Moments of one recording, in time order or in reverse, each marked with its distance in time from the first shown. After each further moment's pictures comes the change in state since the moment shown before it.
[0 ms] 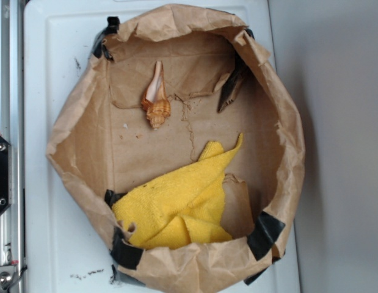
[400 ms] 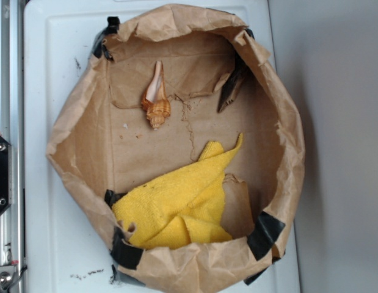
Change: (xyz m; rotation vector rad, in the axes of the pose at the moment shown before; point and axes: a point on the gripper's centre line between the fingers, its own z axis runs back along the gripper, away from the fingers) arm 0.001 0.000 -0.003 -0.005 0.010 -0.003
